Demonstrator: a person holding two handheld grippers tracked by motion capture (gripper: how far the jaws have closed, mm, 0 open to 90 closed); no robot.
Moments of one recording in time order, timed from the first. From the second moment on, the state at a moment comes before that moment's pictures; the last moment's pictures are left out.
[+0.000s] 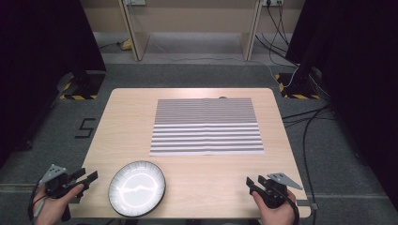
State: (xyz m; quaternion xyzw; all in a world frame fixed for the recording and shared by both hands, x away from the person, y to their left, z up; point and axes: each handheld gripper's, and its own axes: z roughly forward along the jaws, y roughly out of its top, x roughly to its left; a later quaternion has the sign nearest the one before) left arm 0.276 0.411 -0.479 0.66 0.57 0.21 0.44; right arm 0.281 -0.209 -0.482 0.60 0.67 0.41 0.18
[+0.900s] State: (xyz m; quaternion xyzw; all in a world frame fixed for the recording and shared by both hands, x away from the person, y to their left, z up) left arm 0.278 0.373 -0.477 0.71 0.53 0.16 0.44; right arm 0.322 -0.108 -0.458 0.52 0.73 0.44 0.11
